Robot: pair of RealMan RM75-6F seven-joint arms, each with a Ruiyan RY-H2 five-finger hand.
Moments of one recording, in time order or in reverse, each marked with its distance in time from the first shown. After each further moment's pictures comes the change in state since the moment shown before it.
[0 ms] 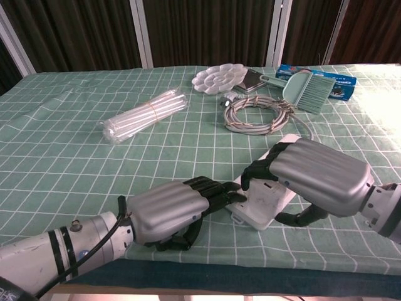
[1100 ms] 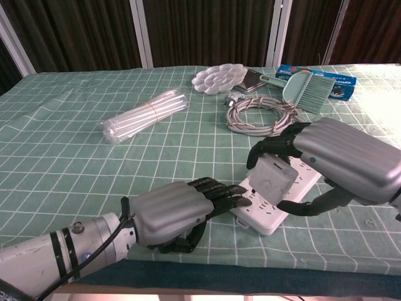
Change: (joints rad) left arm 0.004 0.000 -0.011 -0.001 0.005 0.014 0.017; right arm -0.040 0.041 -0.020 -0.018 -0.071 0.170 0.155
